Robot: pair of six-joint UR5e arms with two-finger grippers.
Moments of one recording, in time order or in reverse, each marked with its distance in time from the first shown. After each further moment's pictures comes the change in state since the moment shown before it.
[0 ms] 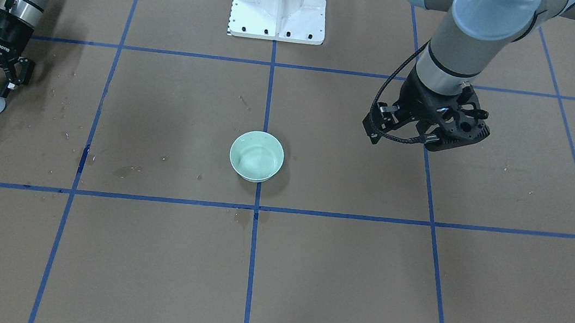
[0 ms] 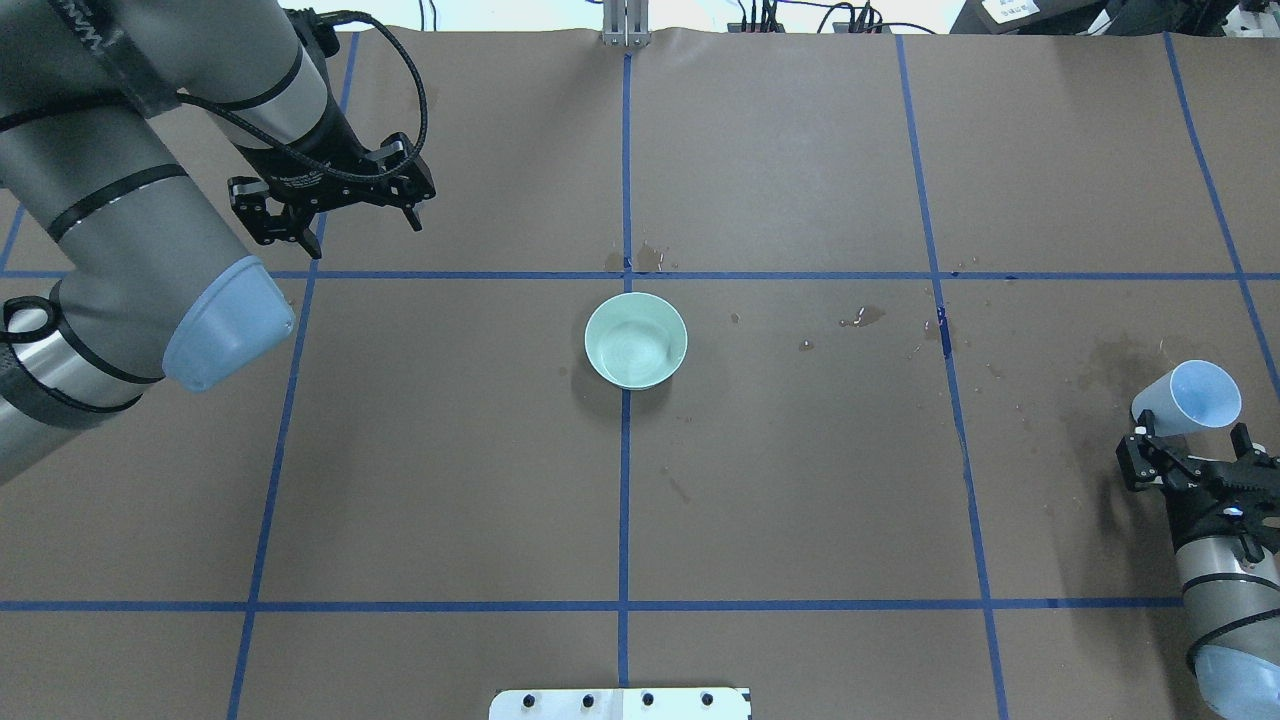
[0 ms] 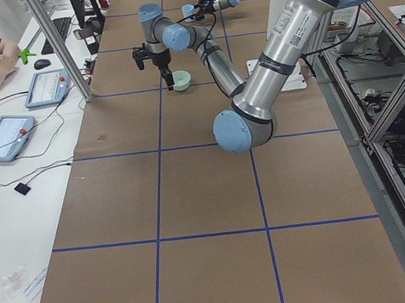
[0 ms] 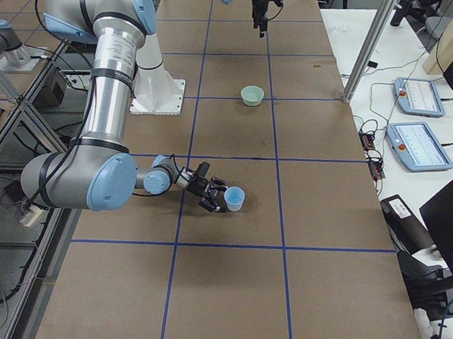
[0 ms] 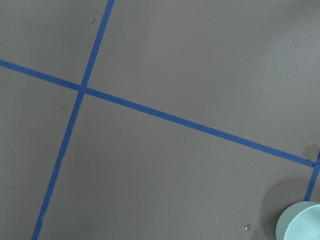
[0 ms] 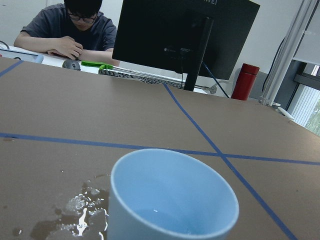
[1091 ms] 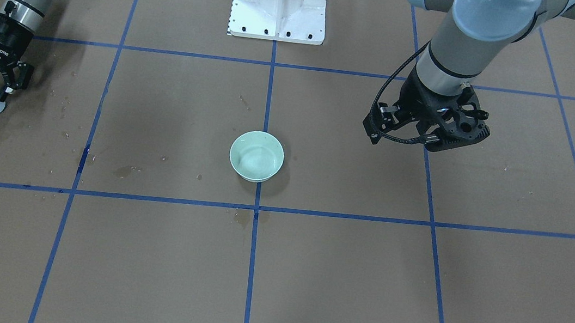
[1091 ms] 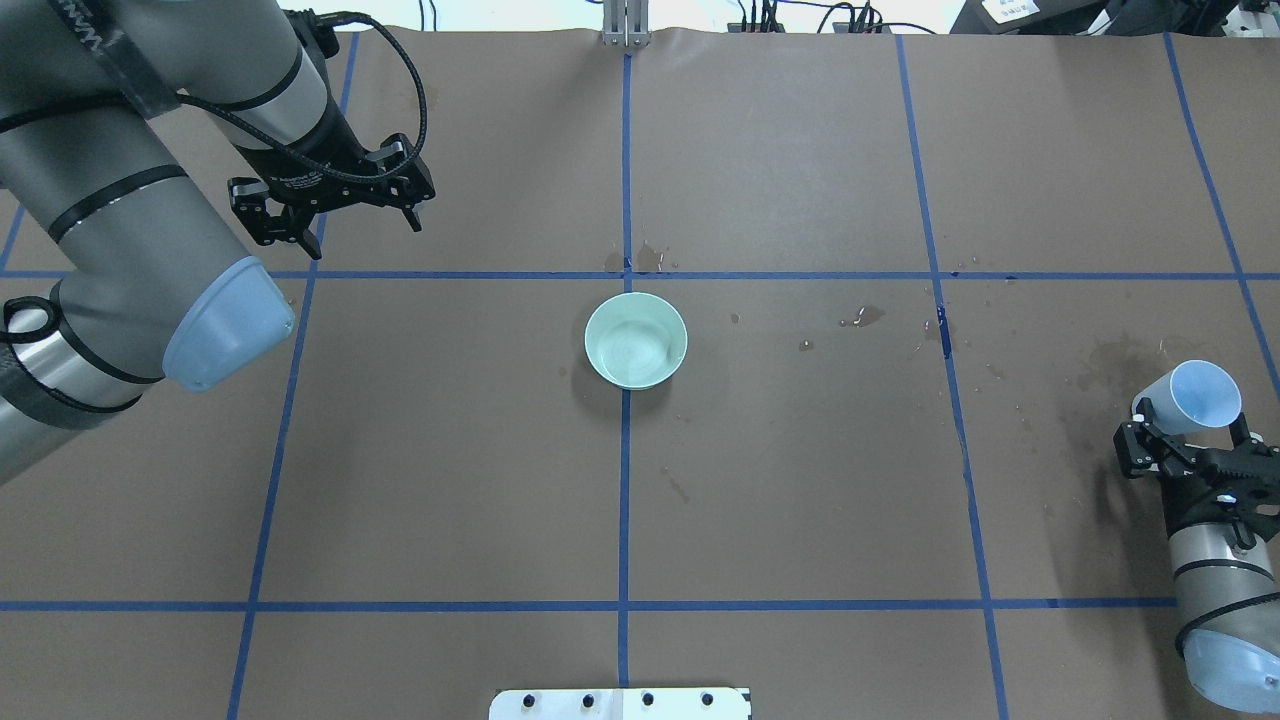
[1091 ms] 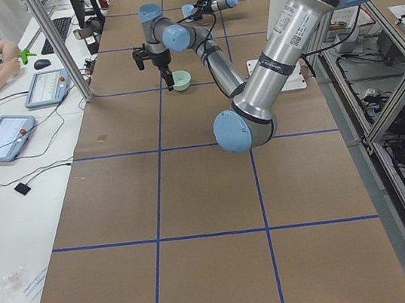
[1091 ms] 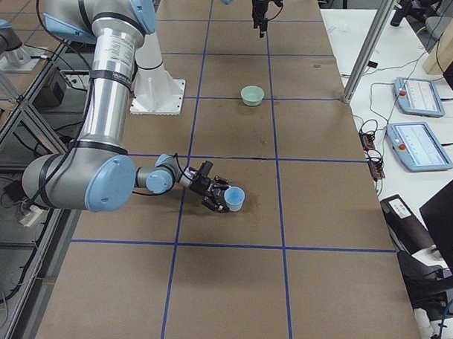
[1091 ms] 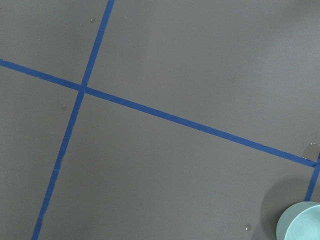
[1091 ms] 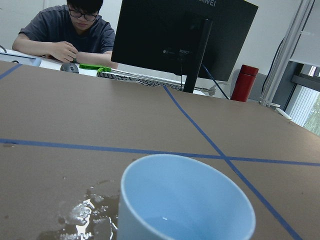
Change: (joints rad) left arm 0.000 0.002 0.001 -0.001 -0.001 0.000; right arm 0.044 0.021 -0.009 0.003 0.000 -0.031
